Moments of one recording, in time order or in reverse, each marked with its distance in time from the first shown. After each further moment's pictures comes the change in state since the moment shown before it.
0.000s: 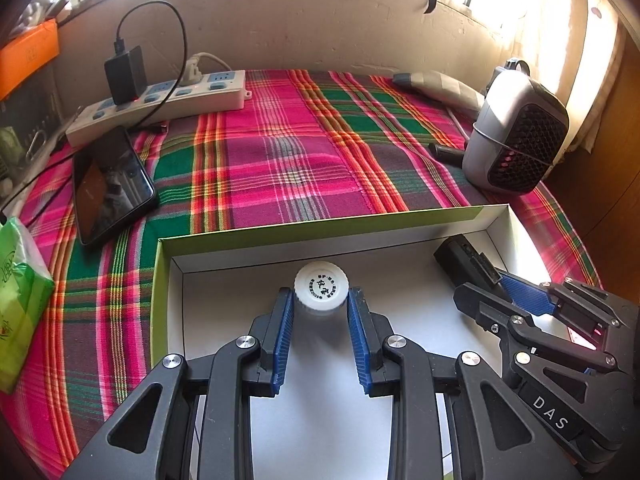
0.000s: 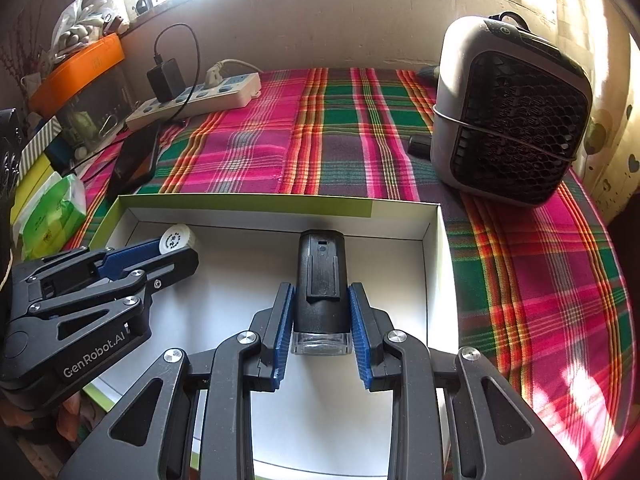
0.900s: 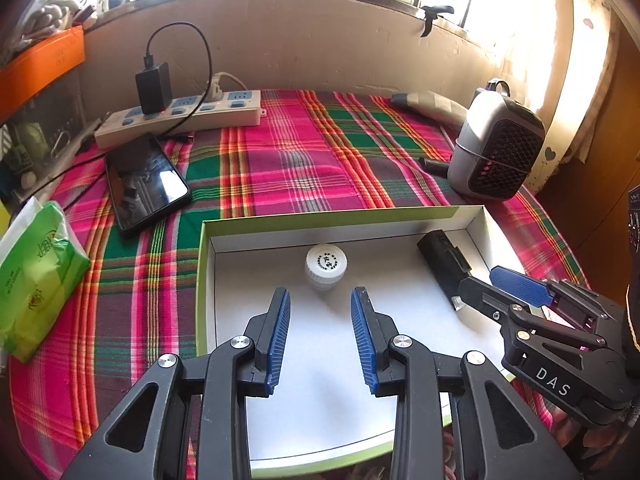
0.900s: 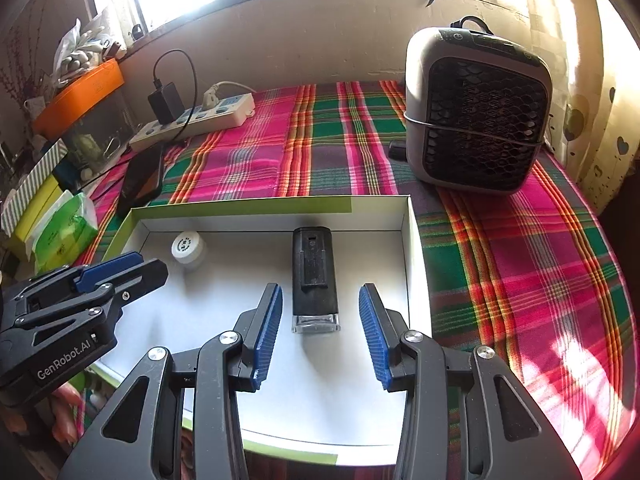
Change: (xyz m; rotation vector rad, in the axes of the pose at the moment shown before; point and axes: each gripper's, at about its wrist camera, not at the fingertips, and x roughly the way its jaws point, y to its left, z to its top) left arm -0.045 0.003 -0.022 -0.016 -0.071 0.009; right arm -0.026 -0.005 -0.016 0.055 -0.062 0.012
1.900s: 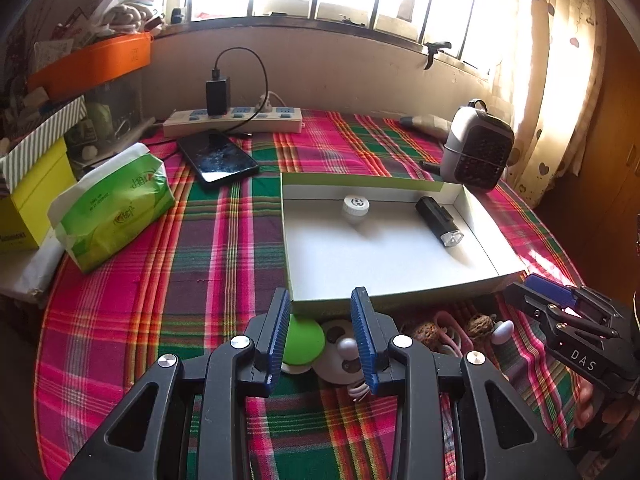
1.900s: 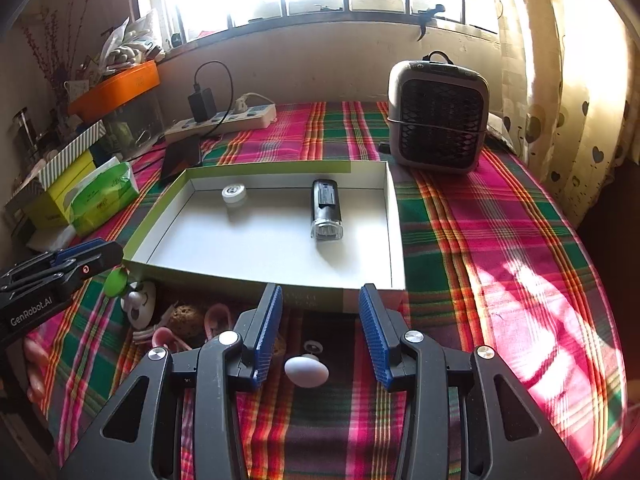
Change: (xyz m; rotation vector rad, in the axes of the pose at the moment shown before) left arm -0.084 0.023 -0.080 -0.043 -0.110 0.044; right arm -0.071 0.010 -0.072 -0.044 -0.095 -0.010
